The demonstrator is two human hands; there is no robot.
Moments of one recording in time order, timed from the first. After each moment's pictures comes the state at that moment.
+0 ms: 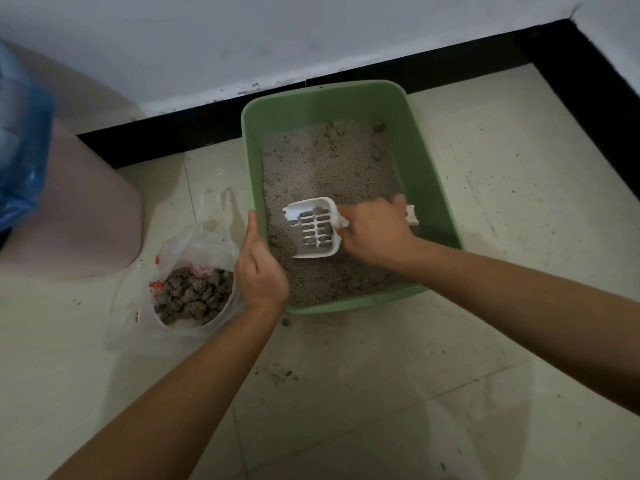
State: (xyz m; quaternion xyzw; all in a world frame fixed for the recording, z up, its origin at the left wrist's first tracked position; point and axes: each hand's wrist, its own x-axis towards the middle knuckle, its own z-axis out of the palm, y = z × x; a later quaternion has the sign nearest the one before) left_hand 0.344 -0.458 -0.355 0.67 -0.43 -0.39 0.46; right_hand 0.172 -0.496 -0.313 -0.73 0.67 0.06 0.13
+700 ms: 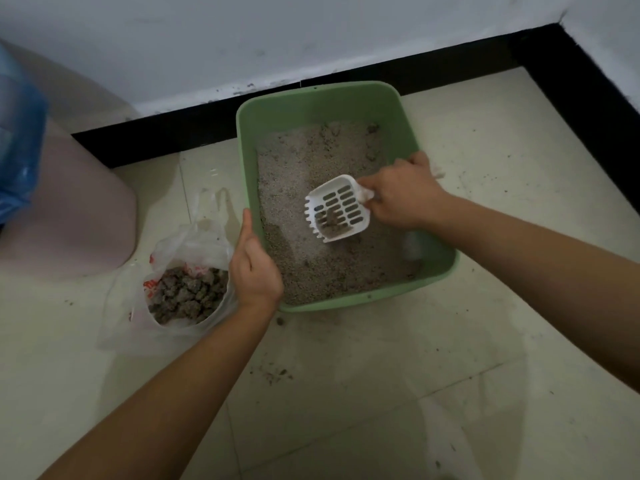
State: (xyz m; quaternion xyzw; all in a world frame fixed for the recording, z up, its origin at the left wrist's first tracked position) left_hand 0.342 -0.459 -0.351 0.66 -0.40 -0.42 0.47; right_hand 0.113 -0.525 -0.292 -0.79 0.61 0.07 0.05
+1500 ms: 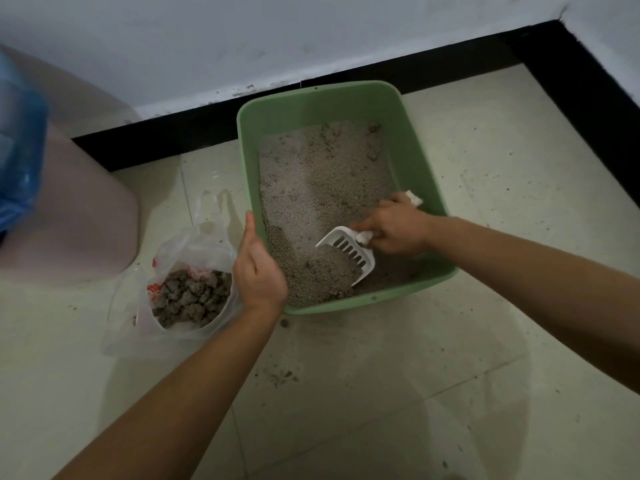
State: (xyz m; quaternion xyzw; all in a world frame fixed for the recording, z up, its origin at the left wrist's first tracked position) left_hand 0.344 -0.456 -0.350 0.67 -0.43 -0.40 0.45; right_hand 0.110 -0.513 -0.332 -0.83 0.51 0.15 0.18
